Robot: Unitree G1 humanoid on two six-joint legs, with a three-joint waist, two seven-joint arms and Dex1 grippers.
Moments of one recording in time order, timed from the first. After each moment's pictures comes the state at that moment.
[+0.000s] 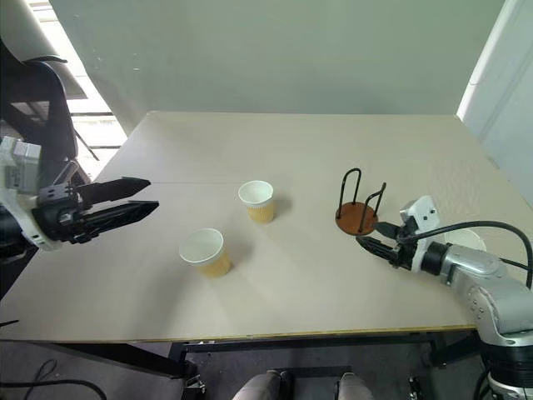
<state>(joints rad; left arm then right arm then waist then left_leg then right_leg) -0.31 1.01 0.51 -0.13 -0.87 0.74 -1.11 -0.26 -0.68 -0.14 -0.33 0.55 0.74 0.70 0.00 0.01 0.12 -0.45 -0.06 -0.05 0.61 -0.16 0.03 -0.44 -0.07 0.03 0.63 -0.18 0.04</state>
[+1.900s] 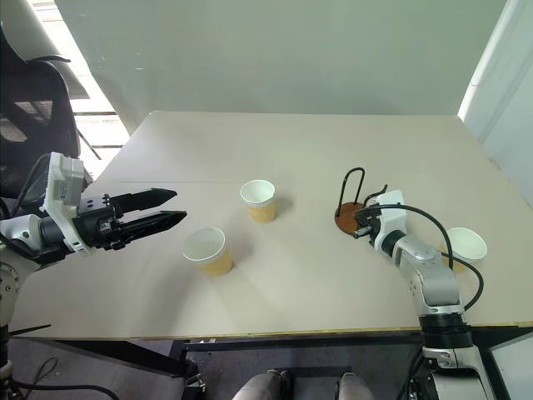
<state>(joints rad) -0.29 0.95 0.43 -0.17 -0.82 0.70 -1.05 -0.45 -0.37 -0.04 0.00 0.26 0.58 0.43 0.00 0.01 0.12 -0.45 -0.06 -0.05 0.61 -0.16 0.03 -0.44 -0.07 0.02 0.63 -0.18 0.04</state>
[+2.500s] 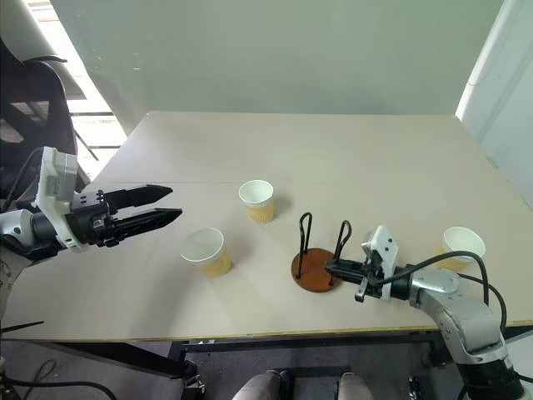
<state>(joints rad) -0.31 0.98 0.43 -0.14 -0.80 0.69 -1.09 -0.17 -0.62 0.03 -0.40 0.52 0.64 0.92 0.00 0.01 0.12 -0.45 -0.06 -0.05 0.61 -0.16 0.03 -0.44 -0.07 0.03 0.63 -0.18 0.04</state>
